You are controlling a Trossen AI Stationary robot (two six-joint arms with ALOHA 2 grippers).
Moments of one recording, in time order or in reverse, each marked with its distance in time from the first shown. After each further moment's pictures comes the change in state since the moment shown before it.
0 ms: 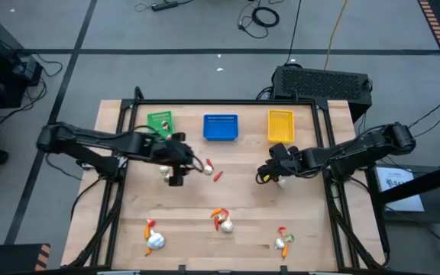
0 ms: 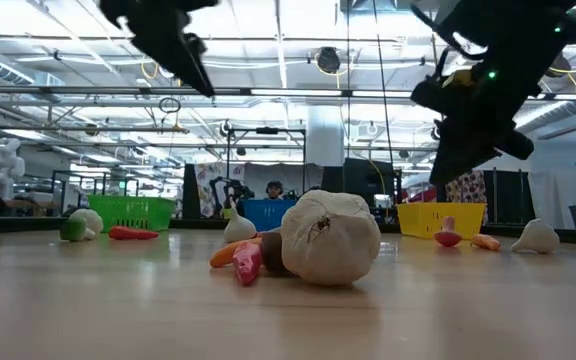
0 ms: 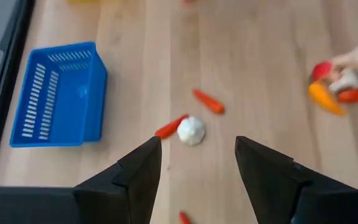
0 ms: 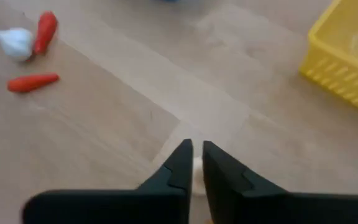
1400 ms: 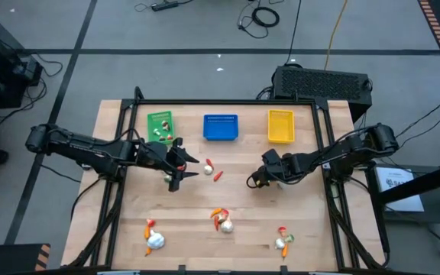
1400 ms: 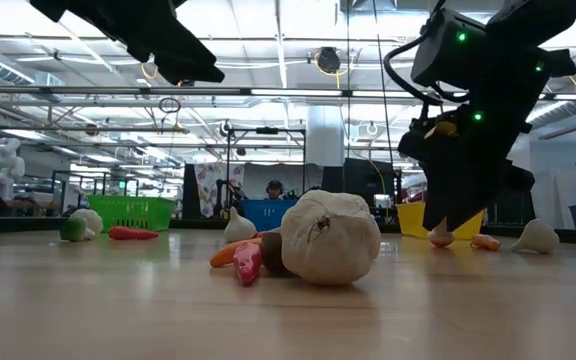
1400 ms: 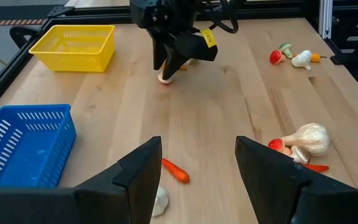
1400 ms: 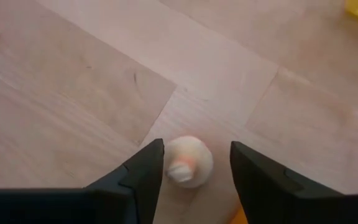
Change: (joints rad) left arm -0.020 -0.147 -0.313 0.539 0.088 -0.062; right arm 0.000 0.214 0.000 0.079 -0.058 0.081
